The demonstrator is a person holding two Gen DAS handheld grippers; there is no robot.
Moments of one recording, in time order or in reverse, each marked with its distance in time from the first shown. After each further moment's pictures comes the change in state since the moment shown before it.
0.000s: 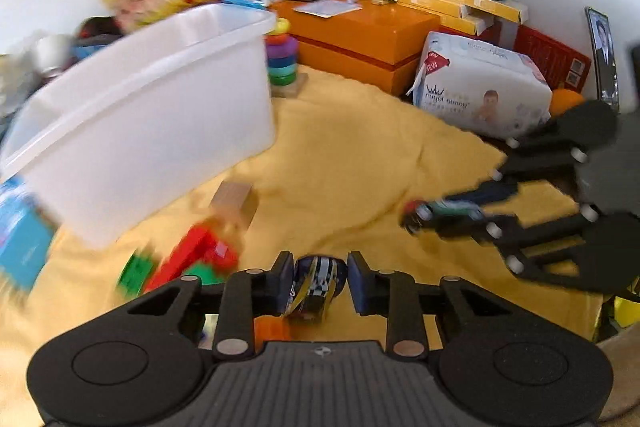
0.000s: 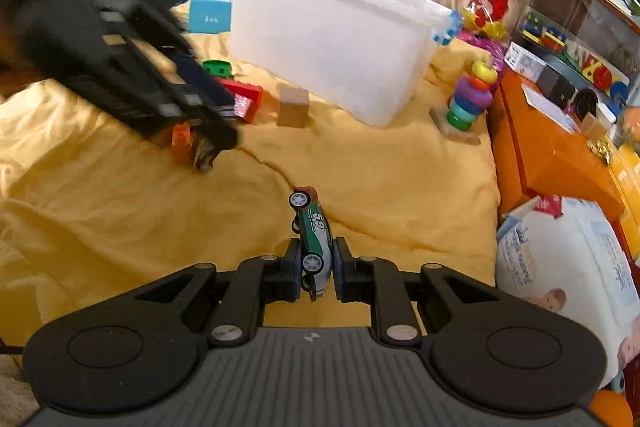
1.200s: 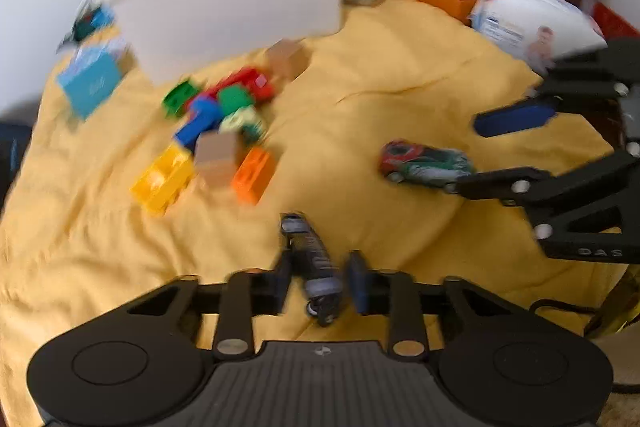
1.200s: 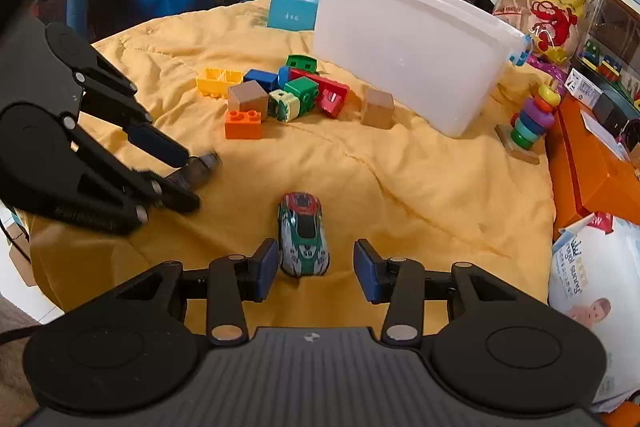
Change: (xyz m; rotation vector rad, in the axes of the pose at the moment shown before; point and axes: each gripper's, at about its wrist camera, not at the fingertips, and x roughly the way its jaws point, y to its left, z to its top) left arm -0.004 -0.037 -0.073 -0.298 0.143 0.194; right arm -0.015 0.033 -0.016 -0.097 -0.019 0.129
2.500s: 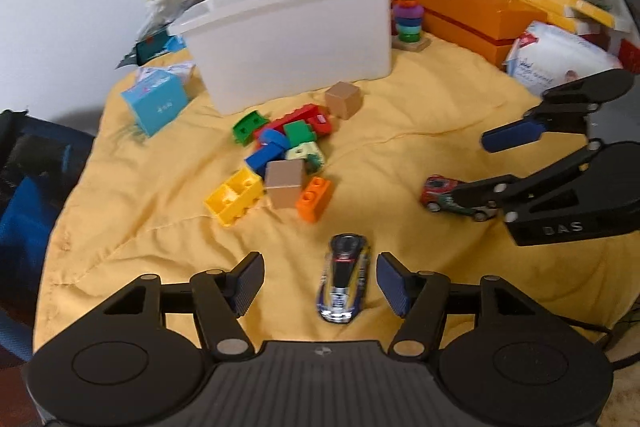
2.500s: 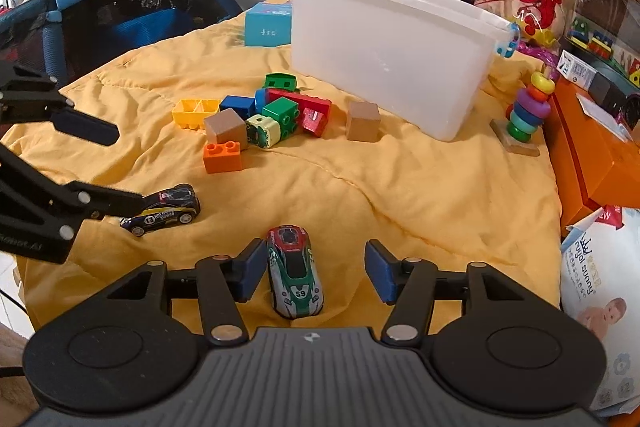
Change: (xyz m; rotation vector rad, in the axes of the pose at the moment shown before) left arm -0.040 0.003 -0.009 -0.017 -0.118 0.133; right arm 0.013 -0.014 0.015 0.107 -0.022 0.017
